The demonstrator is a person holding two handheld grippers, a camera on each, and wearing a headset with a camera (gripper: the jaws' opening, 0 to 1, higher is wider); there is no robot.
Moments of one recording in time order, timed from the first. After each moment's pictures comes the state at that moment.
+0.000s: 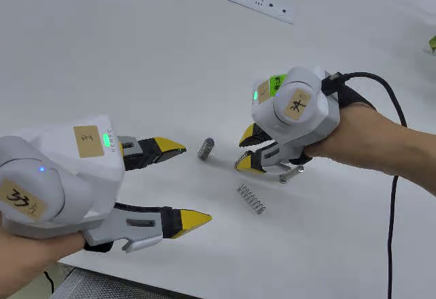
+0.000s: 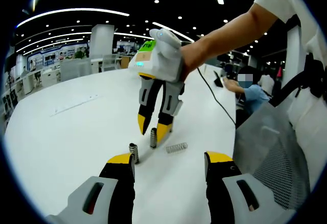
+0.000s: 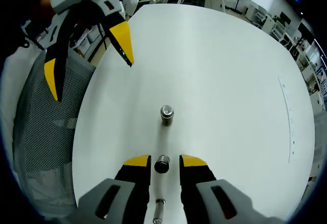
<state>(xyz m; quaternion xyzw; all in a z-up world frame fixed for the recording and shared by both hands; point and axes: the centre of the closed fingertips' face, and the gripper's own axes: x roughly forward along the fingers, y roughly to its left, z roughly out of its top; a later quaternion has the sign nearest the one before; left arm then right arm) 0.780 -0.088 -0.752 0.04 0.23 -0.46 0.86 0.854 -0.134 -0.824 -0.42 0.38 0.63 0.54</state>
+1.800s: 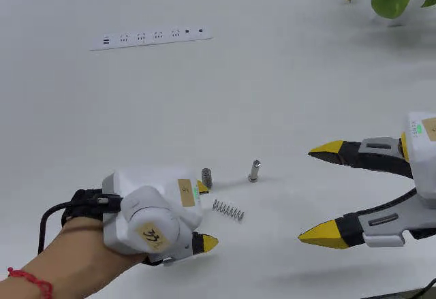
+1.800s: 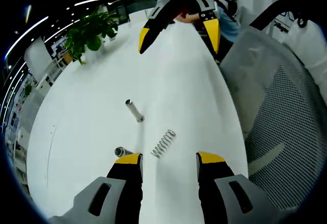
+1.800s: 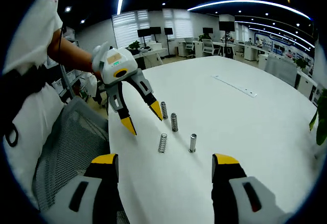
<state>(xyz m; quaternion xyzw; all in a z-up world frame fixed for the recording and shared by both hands) 0.790 -0.163 -0.819 0.35 0.30 -0.58 0.67 0.778 -0.274 -0.752 -0.12 0.29 0.53 0.78</state>
